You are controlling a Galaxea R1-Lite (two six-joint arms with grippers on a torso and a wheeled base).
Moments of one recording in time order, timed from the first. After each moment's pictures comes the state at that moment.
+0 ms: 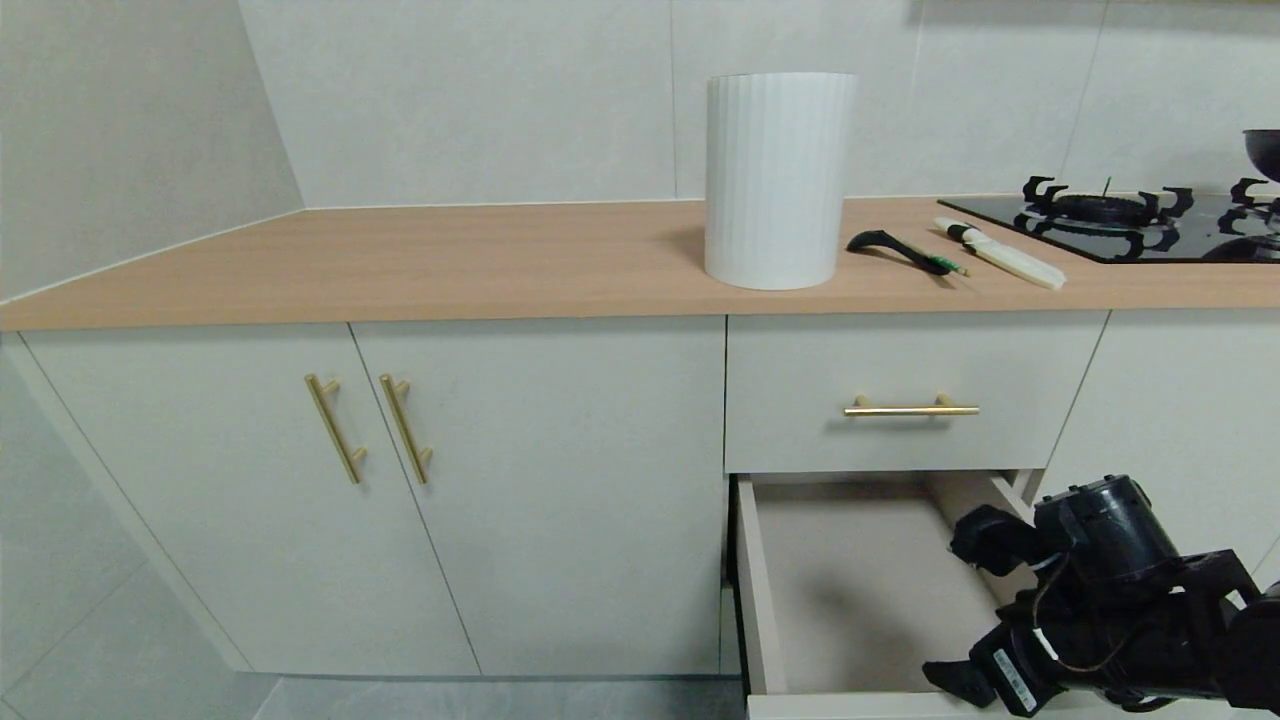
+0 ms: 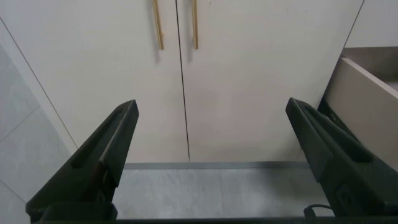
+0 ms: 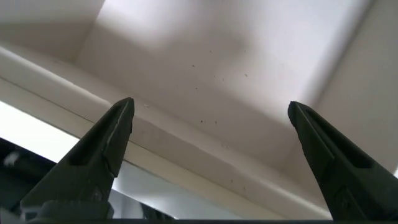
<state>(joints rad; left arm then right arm) 0.00 0.00 0.00 0.00 0.00 0.00 0.39 1.73 -0.47 -0.33 0.00 -0.16</state>
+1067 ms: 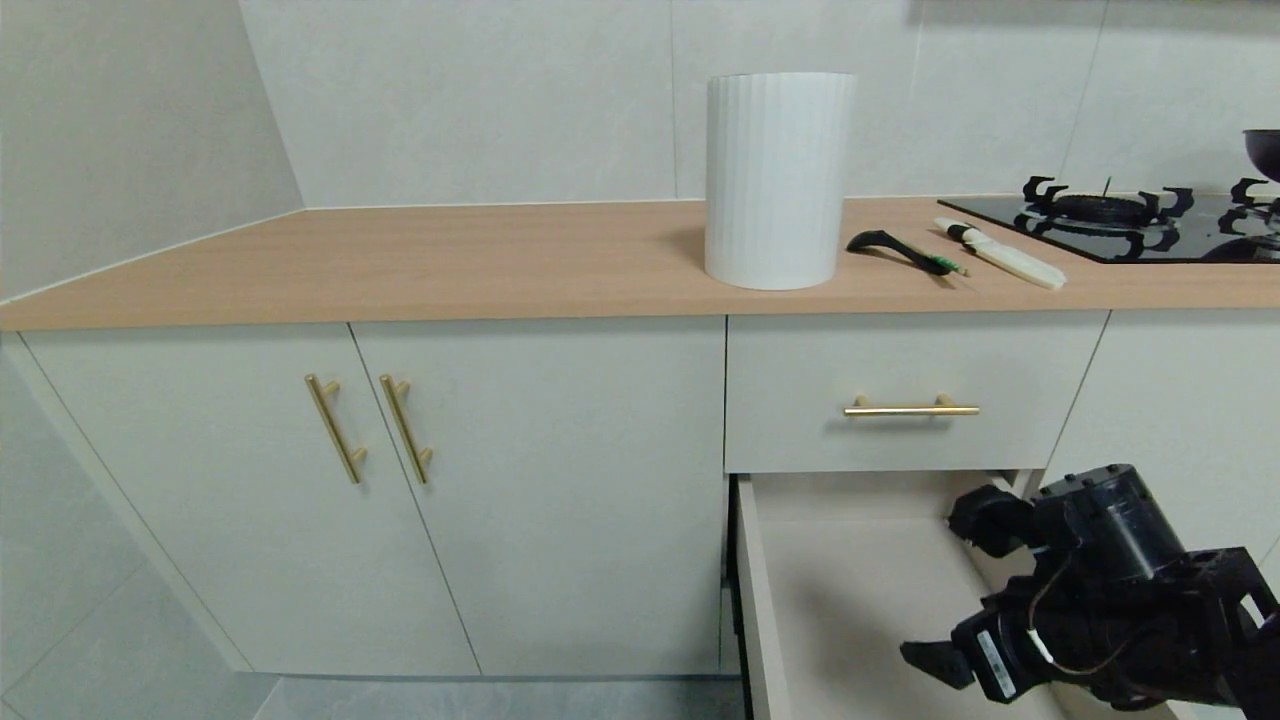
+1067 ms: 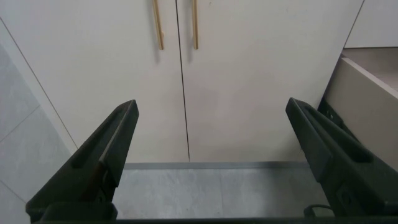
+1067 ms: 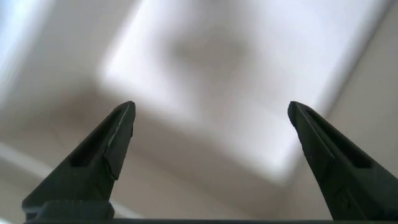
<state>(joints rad) 0.00 0.00 0.00 0.00 0.00 0.00 0.46 1.67 -0.50 -0.33 -0.04 0.03</state>
